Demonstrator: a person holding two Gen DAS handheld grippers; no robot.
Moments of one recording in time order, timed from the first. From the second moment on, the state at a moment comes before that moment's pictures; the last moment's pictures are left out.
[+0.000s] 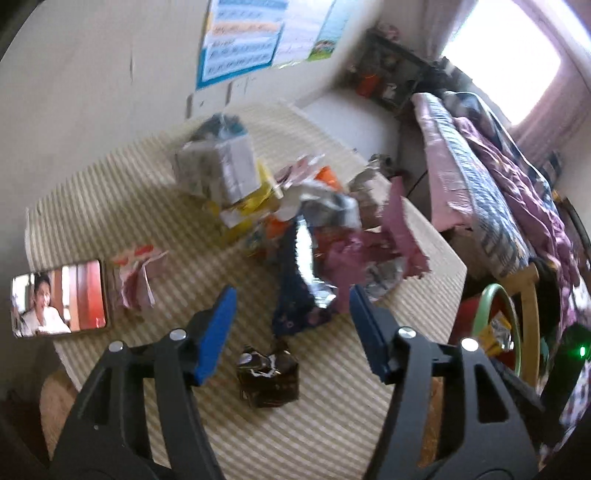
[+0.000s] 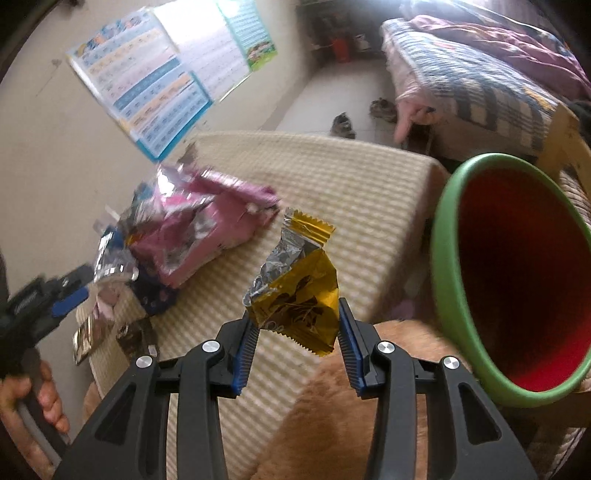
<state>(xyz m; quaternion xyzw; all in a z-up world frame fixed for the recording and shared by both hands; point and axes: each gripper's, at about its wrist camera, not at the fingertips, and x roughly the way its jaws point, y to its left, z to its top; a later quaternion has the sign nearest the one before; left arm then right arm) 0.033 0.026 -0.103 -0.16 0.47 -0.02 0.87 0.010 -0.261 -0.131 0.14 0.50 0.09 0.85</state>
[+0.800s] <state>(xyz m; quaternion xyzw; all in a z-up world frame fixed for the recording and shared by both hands) 0.036 -0.074 -0.058 -0.12 0.45 -0.17 0.87 0.006 -0.317 -0.099 0.16 0.45 0.03 0.88</state>
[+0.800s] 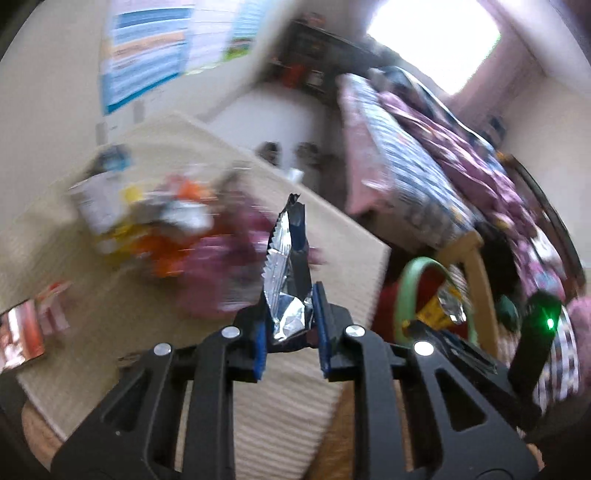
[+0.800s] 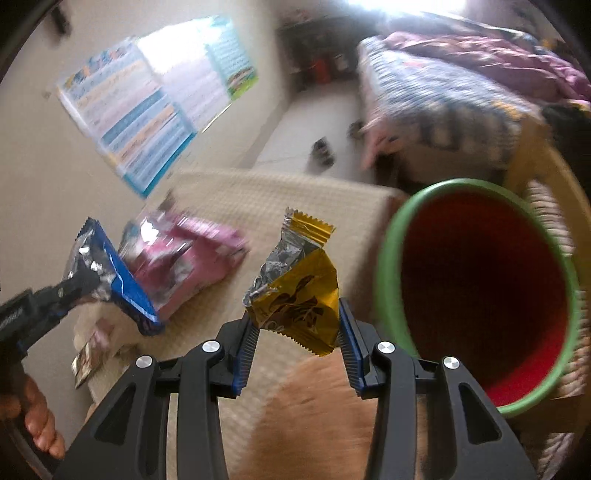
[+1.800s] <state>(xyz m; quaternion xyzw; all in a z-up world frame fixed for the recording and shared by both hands) 0.031 -0.244 -0.062 -0.04 0.46 -0.33 0.83 -0.049 -0.451 -0.106 0.21 0.43 -0.15 0.87</state>
